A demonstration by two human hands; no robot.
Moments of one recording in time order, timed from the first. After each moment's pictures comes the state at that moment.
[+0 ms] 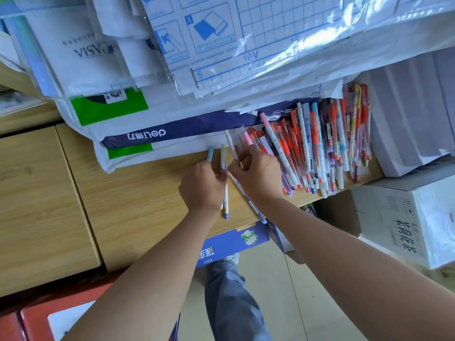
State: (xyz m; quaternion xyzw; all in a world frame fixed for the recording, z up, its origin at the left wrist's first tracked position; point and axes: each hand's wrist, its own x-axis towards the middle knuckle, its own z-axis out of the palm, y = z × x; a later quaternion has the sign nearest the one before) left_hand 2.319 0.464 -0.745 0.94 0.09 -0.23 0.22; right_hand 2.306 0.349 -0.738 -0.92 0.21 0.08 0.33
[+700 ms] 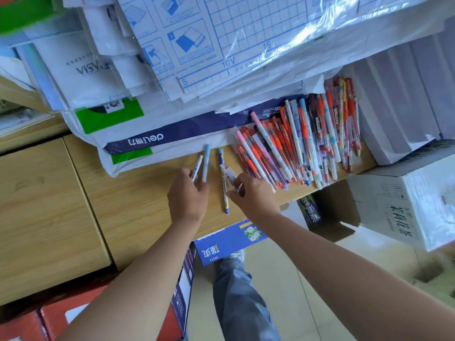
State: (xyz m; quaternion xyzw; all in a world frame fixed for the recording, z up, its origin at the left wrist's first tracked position) left_hand 2.301 0.499 -0.734 0.92 0.12 -0.24 0.28; right_hand 2.255 0.352 -0.734 -0.90 0.18 0.23 0.33
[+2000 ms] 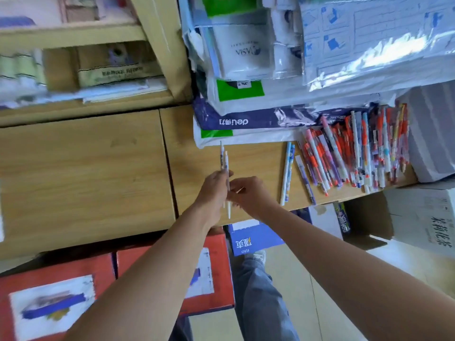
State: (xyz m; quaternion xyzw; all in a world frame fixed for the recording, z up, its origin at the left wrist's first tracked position) left_hand 2.288 0.615 -0.684 0.61 0.36 -0.35 0.62; right_hand 2.265 0.512 -0.690 -0.81 0.16 0.32 0.47
